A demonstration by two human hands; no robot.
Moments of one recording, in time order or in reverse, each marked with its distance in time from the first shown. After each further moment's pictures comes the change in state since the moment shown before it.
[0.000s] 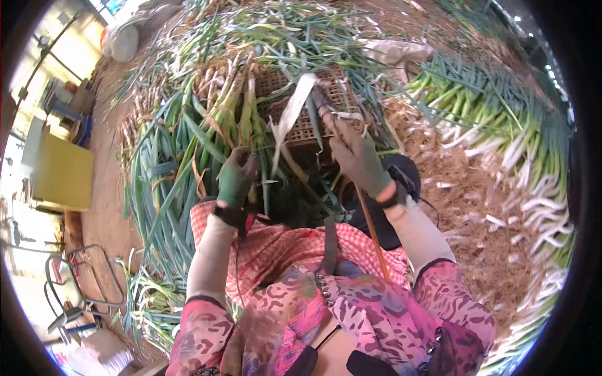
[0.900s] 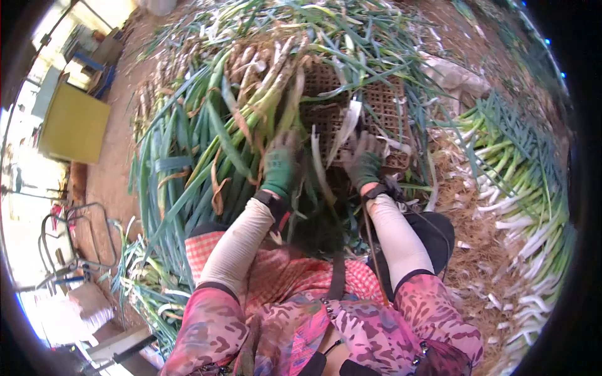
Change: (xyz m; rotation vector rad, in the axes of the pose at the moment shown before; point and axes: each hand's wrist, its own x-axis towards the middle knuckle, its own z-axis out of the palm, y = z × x) left_hand 0.111 -0.054 0.055 0.669 0.221 0.284; right_hand 0.095 0.197 0.166 -0.749 0.019 0.126
